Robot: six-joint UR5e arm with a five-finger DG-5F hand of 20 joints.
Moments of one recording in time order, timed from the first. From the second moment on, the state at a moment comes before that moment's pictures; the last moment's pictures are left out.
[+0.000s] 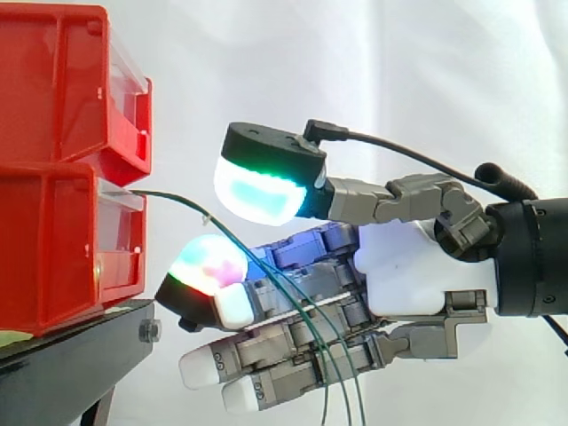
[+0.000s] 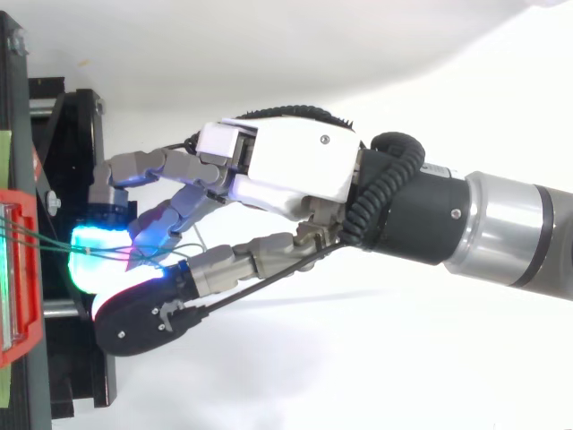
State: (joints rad) arm 0.19 -2.40 -1.02 -2.90 -1.17 0.04
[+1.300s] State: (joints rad) arm 0.19 -2.37 -0.98 -3.04 -1.16 0.04
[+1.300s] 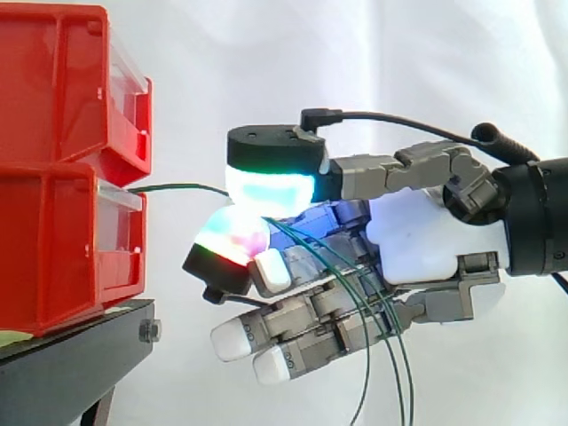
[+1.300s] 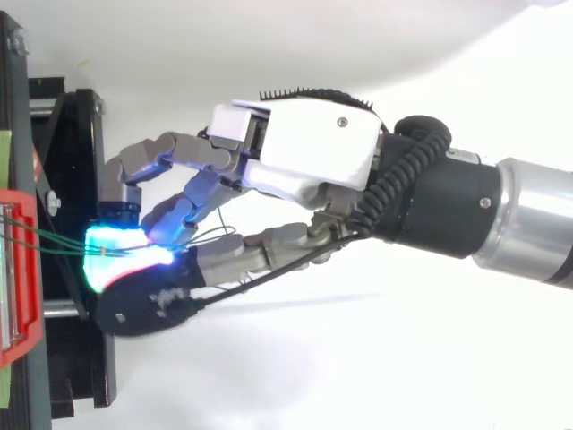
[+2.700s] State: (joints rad) arm 0.19 -2.34 -0.95 -3.18 -1.16 0.03
